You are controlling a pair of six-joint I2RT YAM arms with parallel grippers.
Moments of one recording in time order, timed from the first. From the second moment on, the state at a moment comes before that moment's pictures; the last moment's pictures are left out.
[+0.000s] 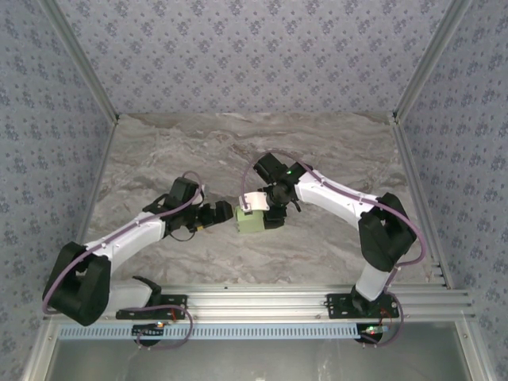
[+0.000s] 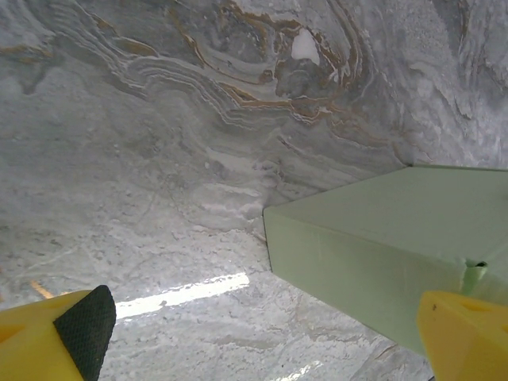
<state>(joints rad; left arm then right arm) -0.48 1.26 0.64 -0.31 0.36 -0.70 0.75 1.73 1.33 -0.87 -0.17 -0.99</state>
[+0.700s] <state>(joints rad) -0.51 1.26 0.64 -0.25 0.38 -0.74 0.76 1.74 1.33 -0.85 -0.17 -0.99</state>
